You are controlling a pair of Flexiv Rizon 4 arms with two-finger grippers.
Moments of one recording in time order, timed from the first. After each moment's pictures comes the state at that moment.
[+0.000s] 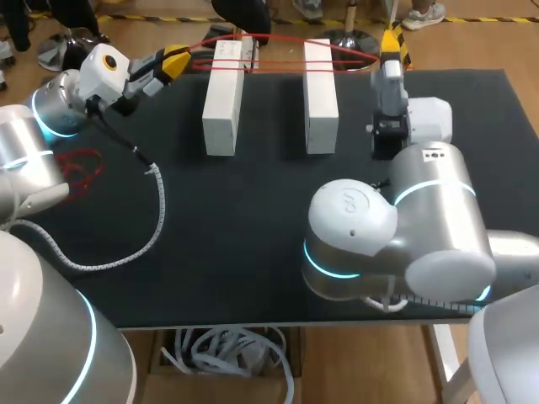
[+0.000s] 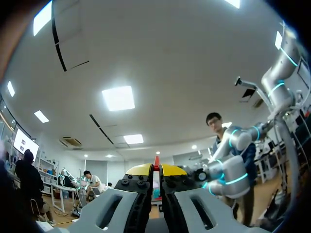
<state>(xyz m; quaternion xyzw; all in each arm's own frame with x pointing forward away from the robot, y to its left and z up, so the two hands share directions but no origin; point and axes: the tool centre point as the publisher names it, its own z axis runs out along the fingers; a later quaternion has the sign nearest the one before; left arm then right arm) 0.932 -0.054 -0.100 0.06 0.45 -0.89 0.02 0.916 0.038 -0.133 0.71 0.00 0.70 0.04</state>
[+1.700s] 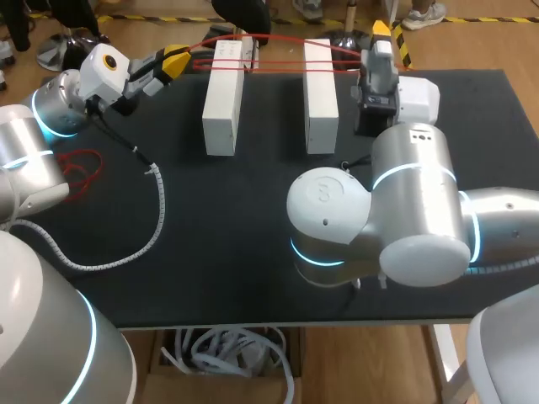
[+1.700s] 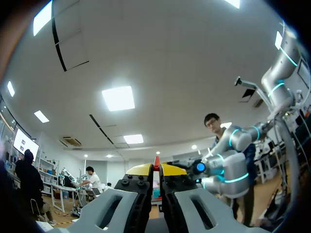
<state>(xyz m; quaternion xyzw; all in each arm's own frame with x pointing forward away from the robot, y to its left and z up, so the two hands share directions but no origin) 0.932 -0.054 -0.100 0.06 0.45 -0.89 0.02 0.924 0.059 -0.091 0.69 -0.07 0.72 -0.01</state>
